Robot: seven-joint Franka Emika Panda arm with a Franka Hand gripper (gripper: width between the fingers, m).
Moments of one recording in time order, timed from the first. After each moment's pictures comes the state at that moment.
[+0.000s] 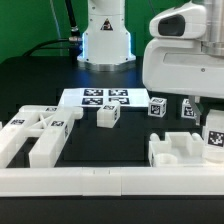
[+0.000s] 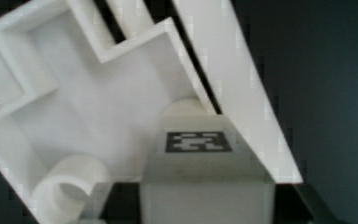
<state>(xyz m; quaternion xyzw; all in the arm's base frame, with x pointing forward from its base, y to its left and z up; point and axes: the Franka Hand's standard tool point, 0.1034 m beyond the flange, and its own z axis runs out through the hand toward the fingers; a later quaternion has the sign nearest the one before) 0.657 0.116 0.077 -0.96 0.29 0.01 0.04</state>
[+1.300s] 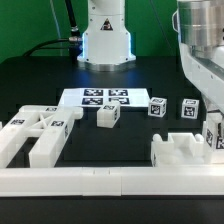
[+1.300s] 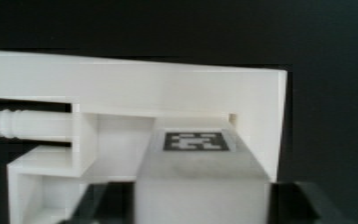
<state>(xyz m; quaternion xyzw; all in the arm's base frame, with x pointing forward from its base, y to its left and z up) 0.660 0.115 0.076 -0.73 0.68 0.05 0.06</state>
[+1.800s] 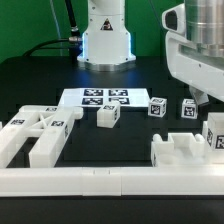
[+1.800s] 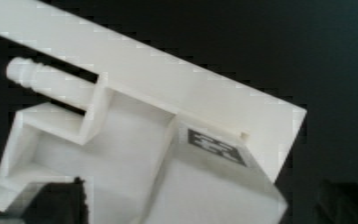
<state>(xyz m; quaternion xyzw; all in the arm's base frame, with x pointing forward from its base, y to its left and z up) 0.658 0.117 0.080 -0.84 0.54 0.06 0.05</state>
